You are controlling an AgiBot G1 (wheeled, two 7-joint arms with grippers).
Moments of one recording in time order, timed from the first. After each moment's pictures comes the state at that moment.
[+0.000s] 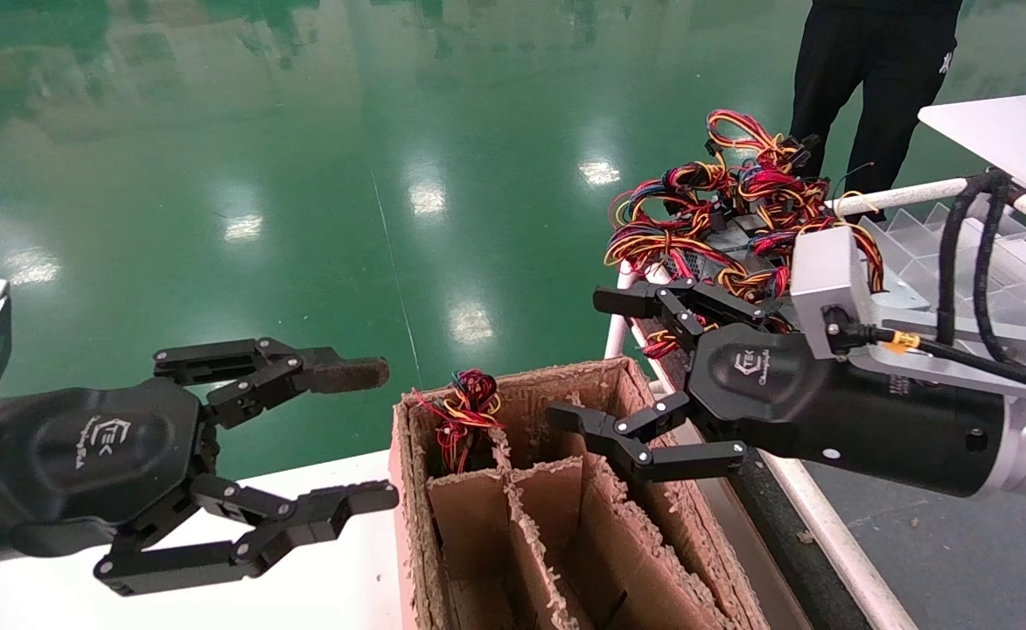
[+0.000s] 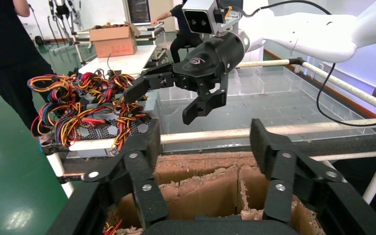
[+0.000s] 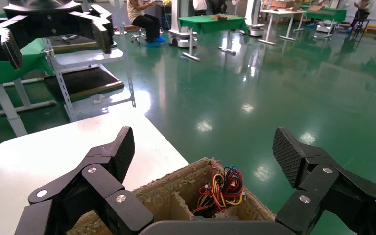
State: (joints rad) left arm -1.09 0.57 0.38 -1.25 0.65 1.44 -0.13; right arm 1.17 -0.81 -0.36 1.11 -0.91 -1.31 0.15
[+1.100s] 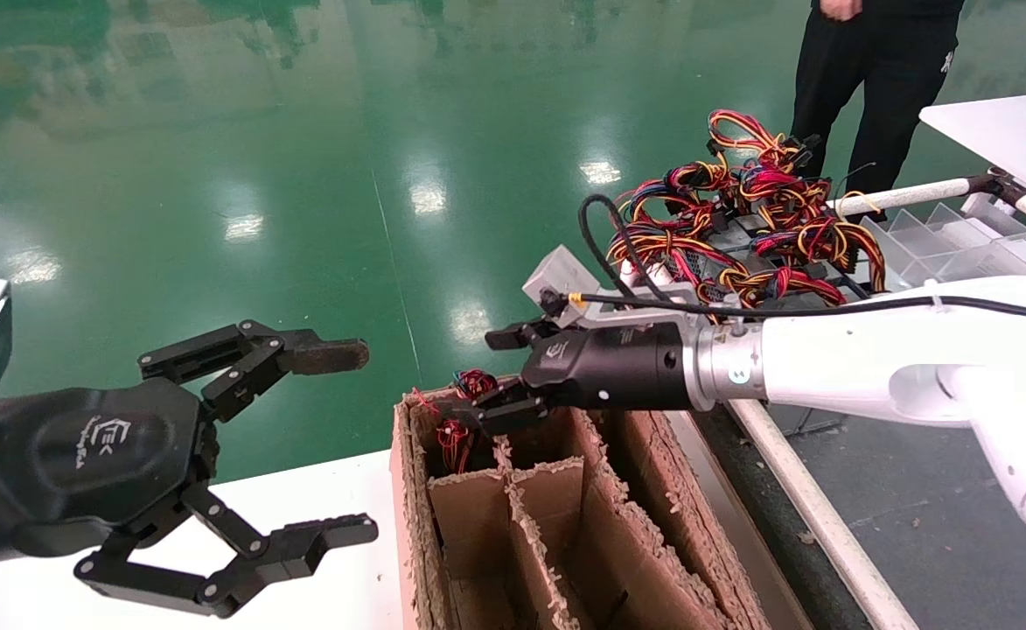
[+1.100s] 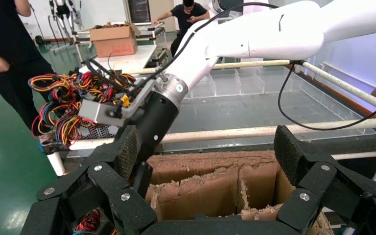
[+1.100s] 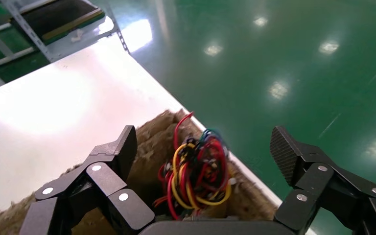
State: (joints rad) left arm -1.09 0.57 0.38 -1.25 0.65 1.44 -0.13; right arm 1.56 -1.26 -0.63 0.41 -1.29 -1.25 0.12
